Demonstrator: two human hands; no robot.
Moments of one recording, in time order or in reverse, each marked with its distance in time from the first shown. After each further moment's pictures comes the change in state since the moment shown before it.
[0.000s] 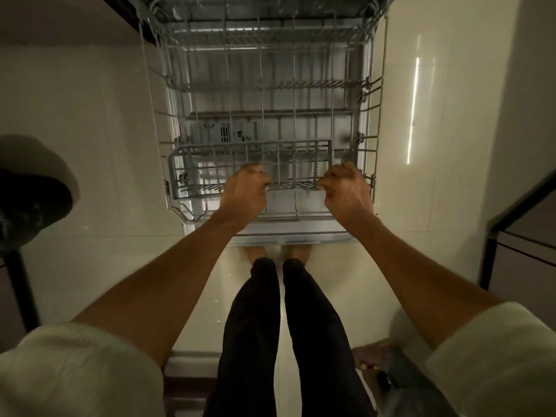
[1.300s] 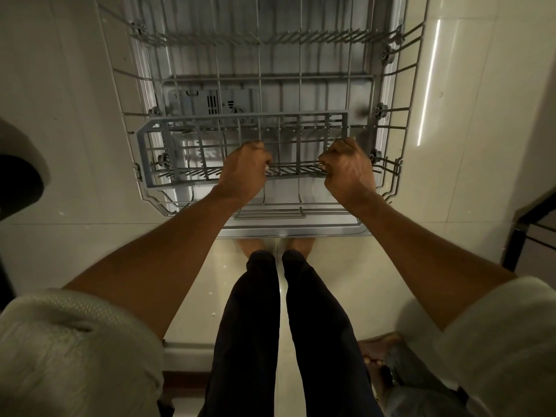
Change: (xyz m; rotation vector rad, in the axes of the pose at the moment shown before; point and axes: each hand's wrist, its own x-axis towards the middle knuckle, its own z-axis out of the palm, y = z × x) left_hand 0.053 -0.041 0.080 0.070 -0.136 -0.030; right_hand 0.026 0.035 0.077 -0.075 -0.178 0.064
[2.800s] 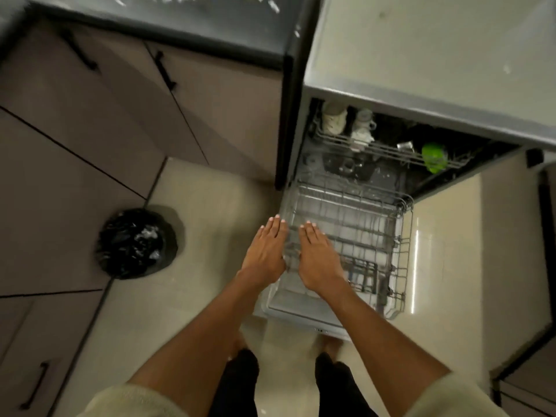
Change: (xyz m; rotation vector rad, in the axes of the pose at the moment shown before) left_hand -0.298 -0.060 -0.300 -0.036 0.291 -0.062; right_hand -0.093 -0.399 -0.255 -0.223 -0.065 -0.162
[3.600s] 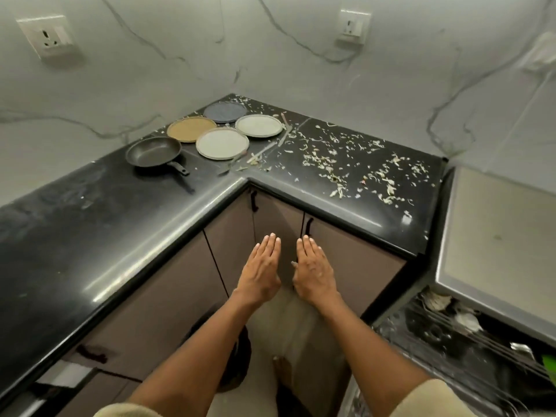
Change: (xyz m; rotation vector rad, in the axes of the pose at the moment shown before) left_hand -0.050 -0.258 -0.340 0.027 0.561 -0.245; right_hand 0.175 -0.353 -0.230 0.058 0.397 -0.371
